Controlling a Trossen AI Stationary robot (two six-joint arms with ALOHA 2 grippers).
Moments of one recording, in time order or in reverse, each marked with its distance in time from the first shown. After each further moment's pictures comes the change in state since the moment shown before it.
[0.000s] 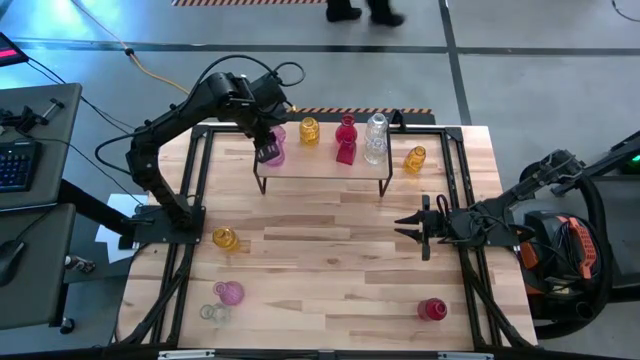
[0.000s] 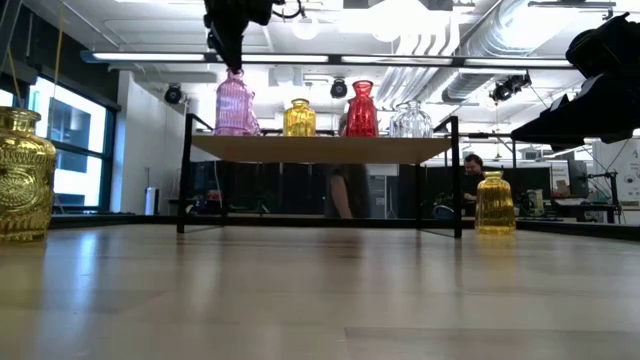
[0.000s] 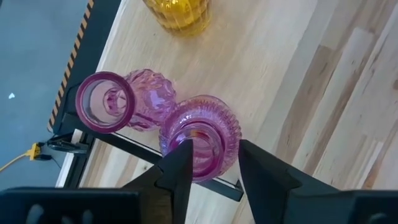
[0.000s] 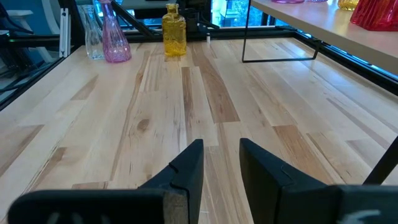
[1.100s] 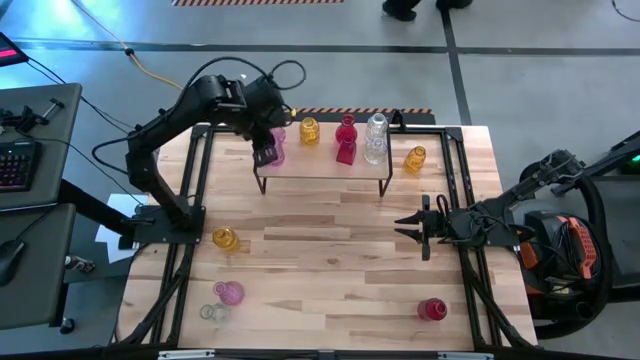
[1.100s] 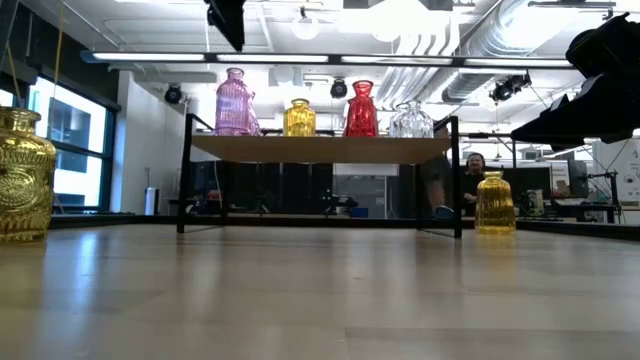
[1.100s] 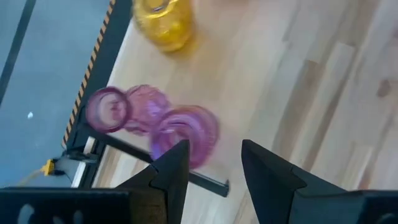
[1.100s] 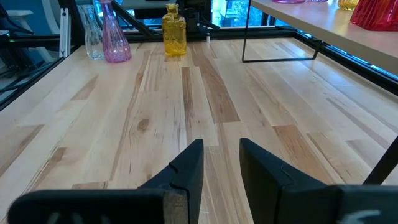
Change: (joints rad) left arm -0.101 -0.015 0.109 -0.045 -0.054 -0.038; right arm 0.000 0.000 0.000 0.000 0.000 0.000
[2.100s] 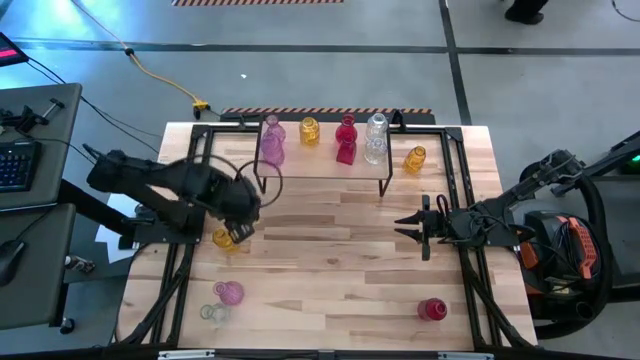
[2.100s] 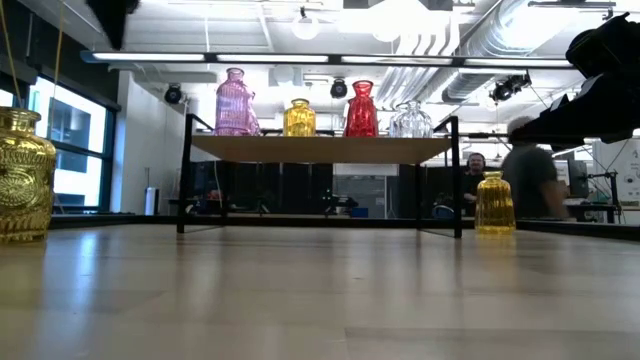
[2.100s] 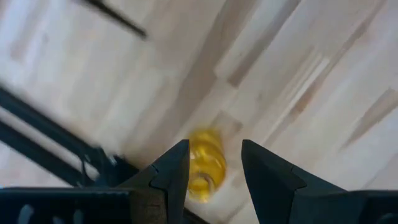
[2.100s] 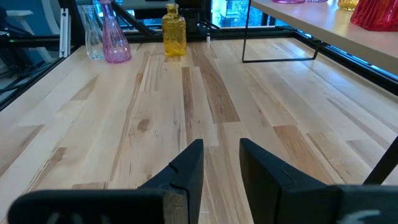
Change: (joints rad) left arm -0.629 -0.301 -0.619 -0.001 -0.051 -0.915; right arm 0.000 0.000 0.000 0.000 0.000 0.000
